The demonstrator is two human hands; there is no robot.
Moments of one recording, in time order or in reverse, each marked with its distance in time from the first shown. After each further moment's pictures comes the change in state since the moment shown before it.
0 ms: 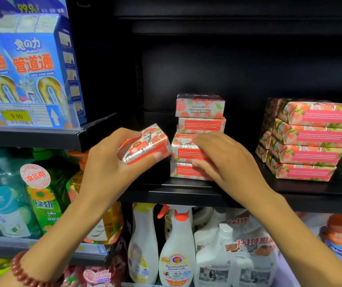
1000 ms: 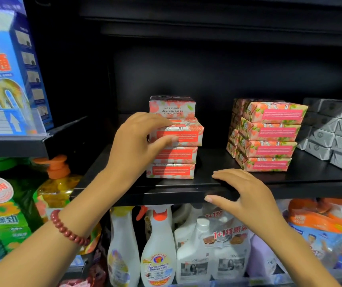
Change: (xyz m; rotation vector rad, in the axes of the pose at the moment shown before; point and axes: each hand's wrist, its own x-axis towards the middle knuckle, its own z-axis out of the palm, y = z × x) left_hand 0.045 0.026 0.059 0.067 -0.063 0.315; right_hand -0.087 0.017 -0.019 0.091 -0.094 0.439
